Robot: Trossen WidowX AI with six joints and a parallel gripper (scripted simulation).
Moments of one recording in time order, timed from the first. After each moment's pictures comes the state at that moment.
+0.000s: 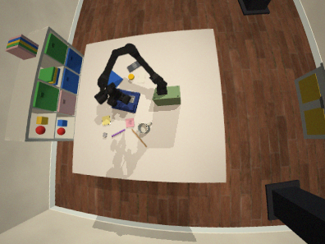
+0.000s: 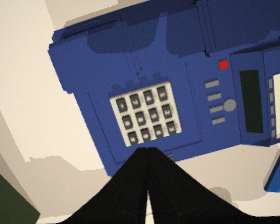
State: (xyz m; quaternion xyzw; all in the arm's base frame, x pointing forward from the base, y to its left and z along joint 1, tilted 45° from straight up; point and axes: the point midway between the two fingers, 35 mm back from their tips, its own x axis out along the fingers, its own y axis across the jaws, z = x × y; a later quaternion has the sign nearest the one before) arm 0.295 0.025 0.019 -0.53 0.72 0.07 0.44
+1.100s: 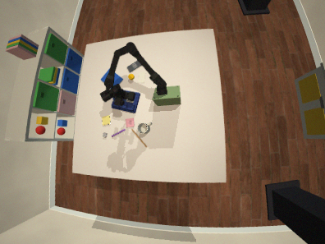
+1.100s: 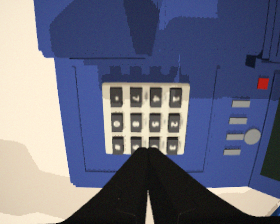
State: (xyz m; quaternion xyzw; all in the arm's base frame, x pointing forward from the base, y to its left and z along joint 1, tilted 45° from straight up) arm 0.285 -0.028 -0.009 -0.58 0.71 0.17 0.35
